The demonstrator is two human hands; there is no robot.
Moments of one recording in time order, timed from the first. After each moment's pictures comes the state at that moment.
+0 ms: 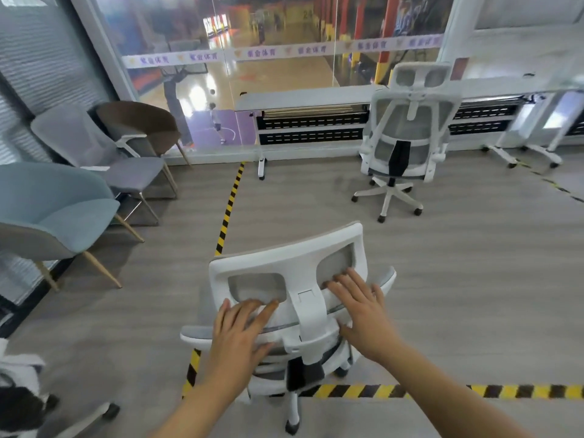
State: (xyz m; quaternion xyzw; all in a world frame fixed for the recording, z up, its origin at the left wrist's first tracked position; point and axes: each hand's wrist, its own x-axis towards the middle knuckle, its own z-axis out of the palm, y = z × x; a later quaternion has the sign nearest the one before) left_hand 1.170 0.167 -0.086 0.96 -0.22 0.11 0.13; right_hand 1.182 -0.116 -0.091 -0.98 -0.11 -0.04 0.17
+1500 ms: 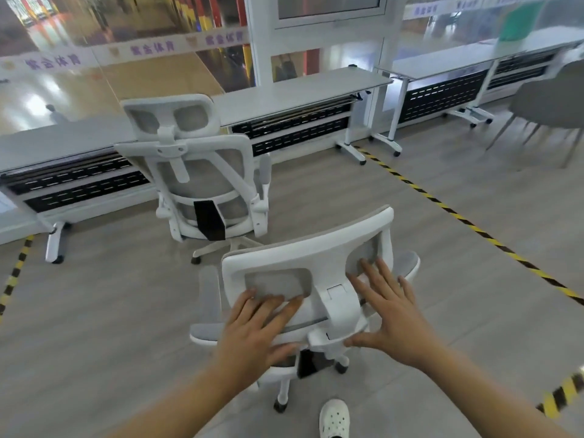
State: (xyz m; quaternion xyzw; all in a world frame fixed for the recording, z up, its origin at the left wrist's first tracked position) left_hand 1.692 -0.738 -0.076 0.82 -0.53 0.17 0.13; right_hand 1.556 -0.996 -0.053 -0.98 0.10 -0.01 0.17
